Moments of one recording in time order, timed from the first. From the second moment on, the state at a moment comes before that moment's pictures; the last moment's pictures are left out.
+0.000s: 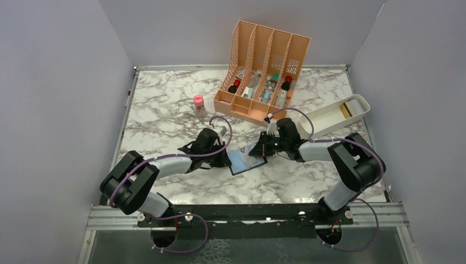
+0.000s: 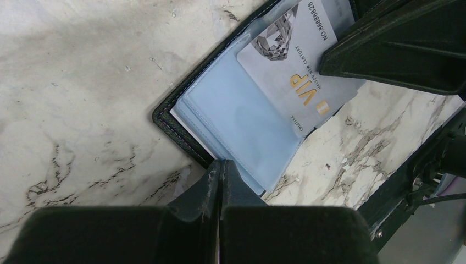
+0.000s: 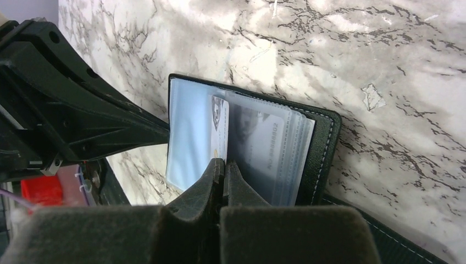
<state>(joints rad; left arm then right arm) -0.65 1.44 0.53 0.12 0.28 -0.58 0.53 1.64 0.60 0.37 -0.55 0.53</state>
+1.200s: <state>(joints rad) -0.65 1.45 0.53 0.14 0.28 -0.58 0.54 1.64 0.49 0.59 -0.56 0.61</state>
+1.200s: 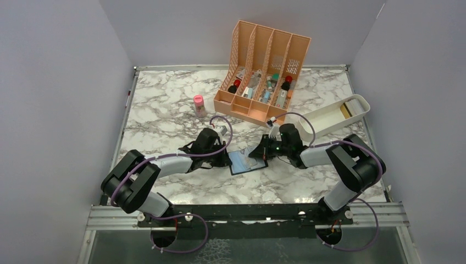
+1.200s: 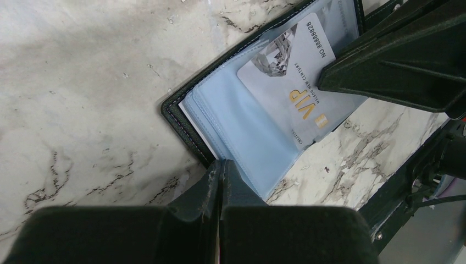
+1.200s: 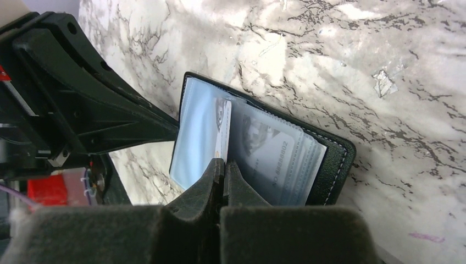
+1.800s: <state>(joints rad) -0.65 1.47 0.53 0.18 0.28 -0.58 0.54 1.62 0.53 0.50 -0.54 0.48</state>
